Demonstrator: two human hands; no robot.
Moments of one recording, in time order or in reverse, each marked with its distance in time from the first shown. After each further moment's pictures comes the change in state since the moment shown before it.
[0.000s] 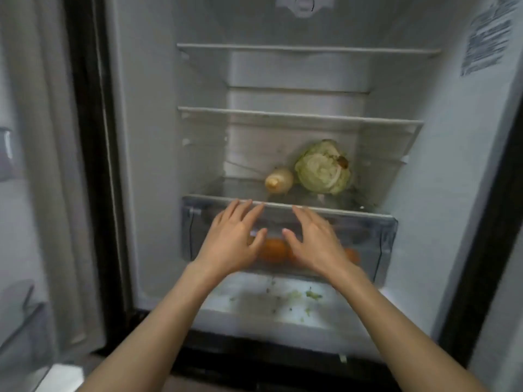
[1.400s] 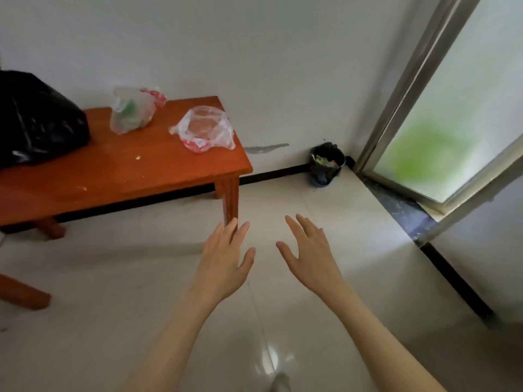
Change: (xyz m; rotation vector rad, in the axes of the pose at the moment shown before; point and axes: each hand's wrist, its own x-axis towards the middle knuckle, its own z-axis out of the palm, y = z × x) left_hand -0.784 -0.248 -0.324 0.210 -0.124 -1.403; right_hand -0.474 -0.642 0.282 0.345 -0.905 -0.816
